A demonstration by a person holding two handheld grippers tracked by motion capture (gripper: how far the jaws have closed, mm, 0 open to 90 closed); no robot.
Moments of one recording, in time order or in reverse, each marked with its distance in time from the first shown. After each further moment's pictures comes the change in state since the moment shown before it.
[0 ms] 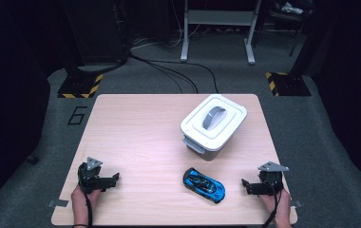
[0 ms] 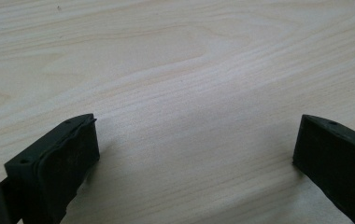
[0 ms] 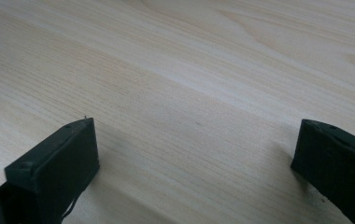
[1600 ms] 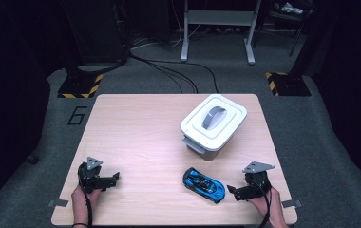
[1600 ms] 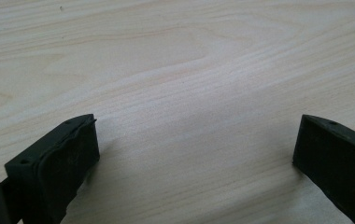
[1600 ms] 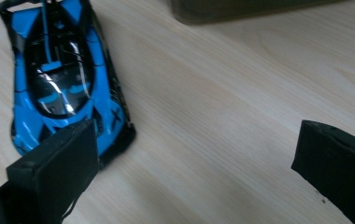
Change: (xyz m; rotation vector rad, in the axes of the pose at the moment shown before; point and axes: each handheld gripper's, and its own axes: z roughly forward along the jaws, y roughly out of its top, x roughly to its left) left arm 0.000 0.001 0.001 0.000 0.007 -0.006; right arm 0.054 0.034 -0.019 0.037 0.182 -0.142
